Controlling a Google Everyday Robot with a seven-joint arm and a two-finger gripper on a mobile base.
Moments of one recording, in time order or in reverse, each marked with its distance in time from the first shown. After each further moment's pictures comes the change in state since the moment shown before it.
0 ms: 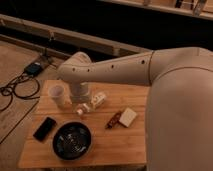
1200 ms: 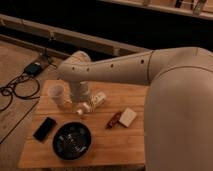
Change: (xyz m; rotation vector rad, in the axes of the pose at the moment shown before) arm -0.012 0.003 -0.001 0.012 -0.005 -0.070
